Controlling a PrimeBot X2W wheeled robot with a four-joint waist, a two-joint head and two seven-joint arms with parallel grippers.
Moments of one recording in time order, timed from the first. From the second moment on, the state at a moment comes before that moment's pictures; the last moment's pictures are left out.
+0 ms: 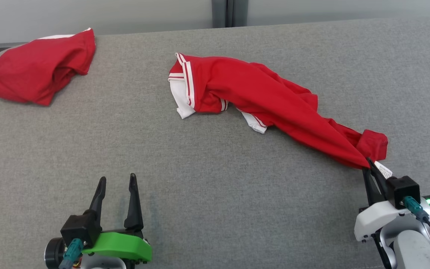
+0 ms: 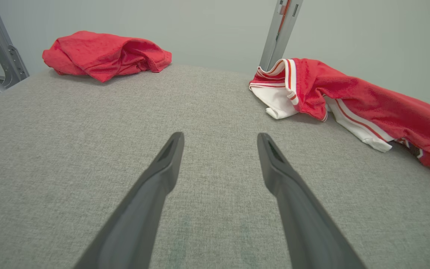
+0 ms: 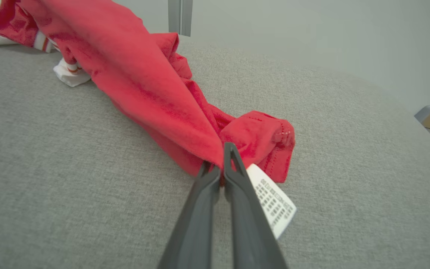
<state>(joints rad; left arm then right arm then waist) -0.03 0.05 -0.17 0.20 -0.30 0.04 -0.26 -0.17 -0.13 -0.07 0.44 -0.11 0.13 -0.26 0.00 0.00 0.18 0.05</state>
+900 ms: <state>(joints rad) -0.08 0.05 -0.18 0.27 -0.28 0.01 -0.26 -0.05 -0.05 -0.13 0.14 -0.08 0.13 -0.26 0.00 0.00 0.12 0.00</state>
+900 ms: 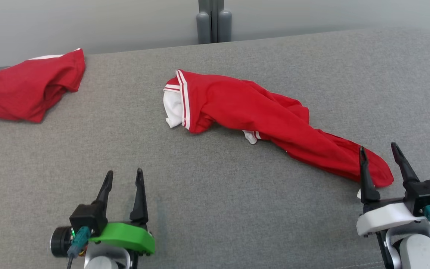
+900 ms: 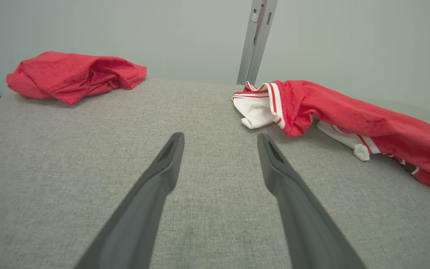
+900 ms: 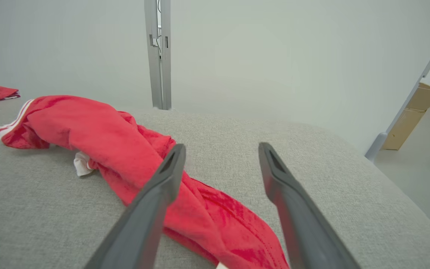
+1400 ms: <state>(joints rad) -0.45 0.05 -0.29 0.62 -0.26 -0.06 -0.25 -0.14 -0.05 -0.07 0.06 -0.01 0.13 -0.26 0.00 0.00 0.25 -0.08</state>
